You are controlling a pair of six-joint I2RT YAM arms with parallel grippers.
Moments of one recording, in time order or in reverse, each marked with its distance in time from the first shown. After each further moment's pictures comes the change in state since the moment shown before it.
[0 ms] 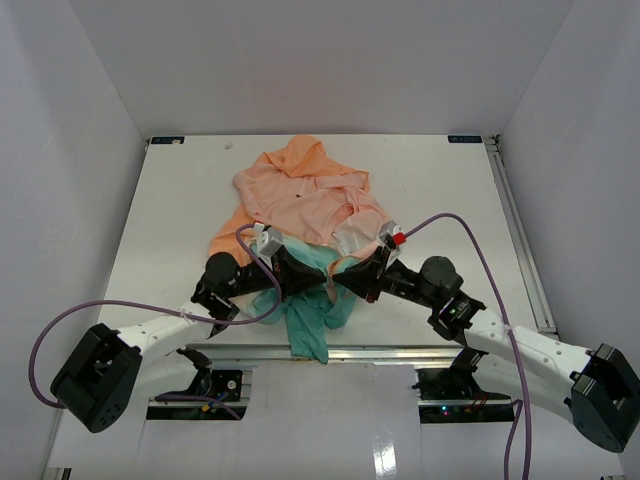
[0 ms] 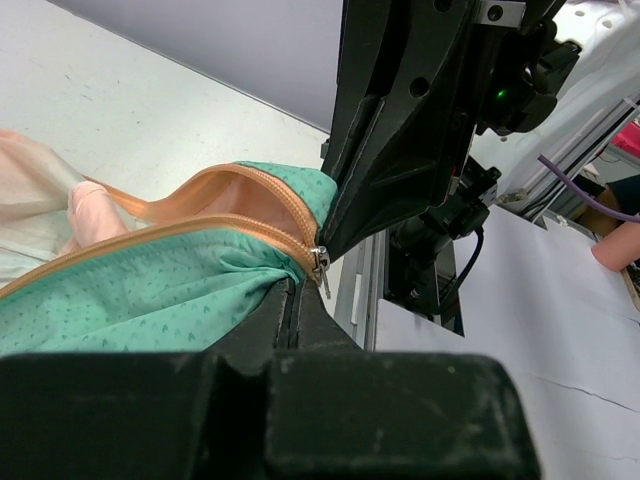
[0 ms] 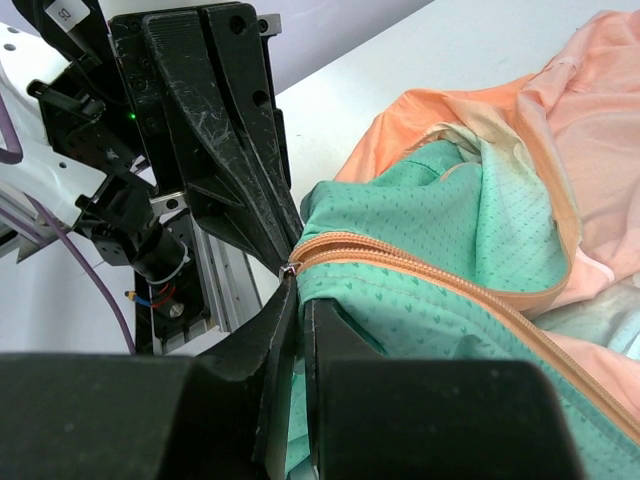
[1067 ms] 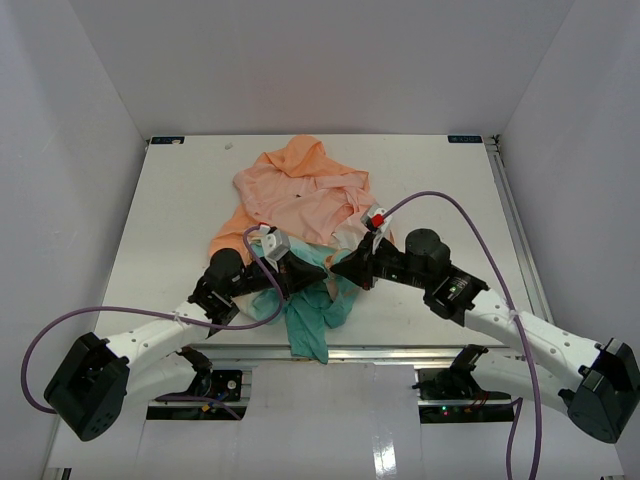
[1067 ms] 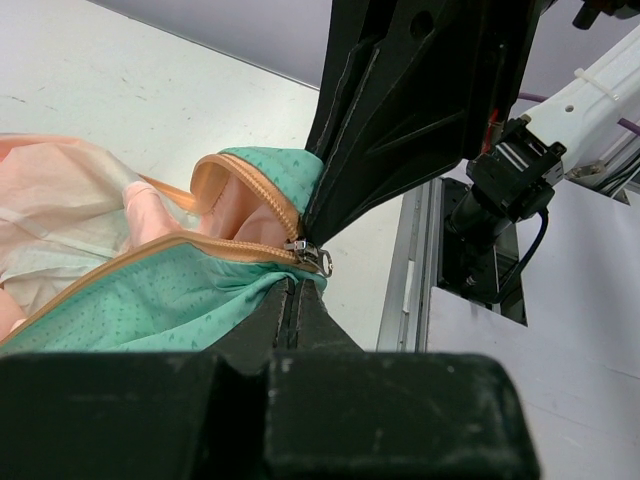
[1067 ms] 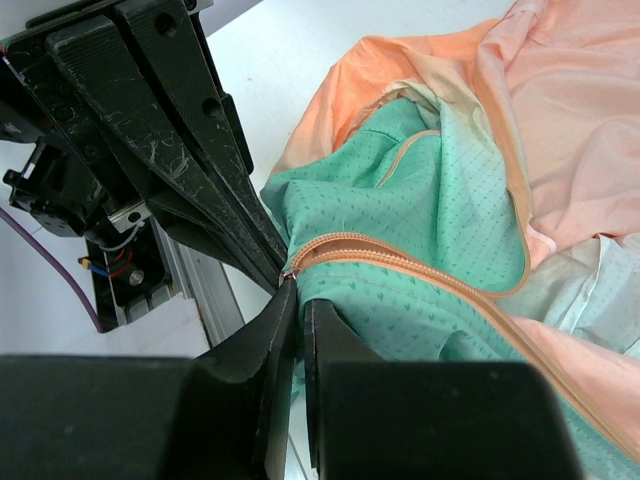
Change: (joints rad) left arm -0.043 -0.063 0.055 -0.219 -0.093 0.200; right arm 0.001 0.069 0.278 -0.441 0.032 -0.148
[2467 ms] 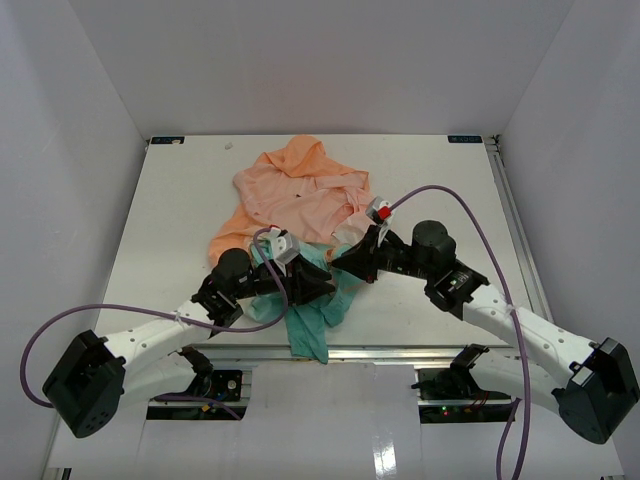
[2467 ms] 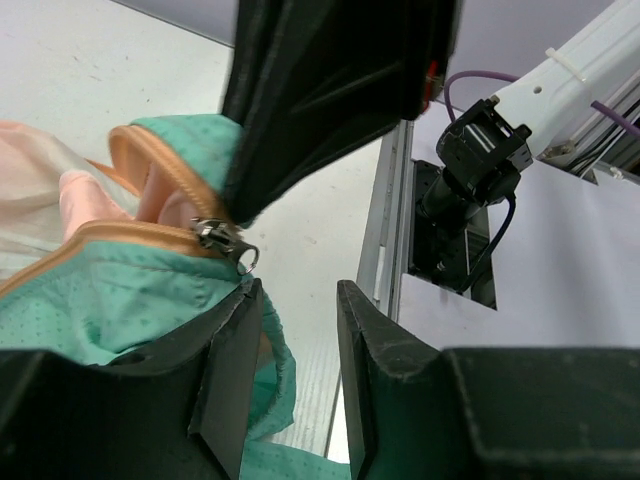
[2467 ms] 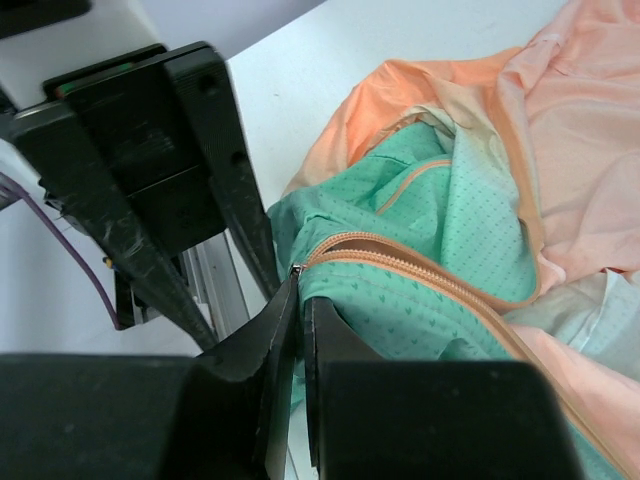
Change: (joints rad) left arm -0.065 0.002 0.037 -0.085 -0.020 0.005; right arm -0.093 0.039 0.010 0.072 -0.172 0.010
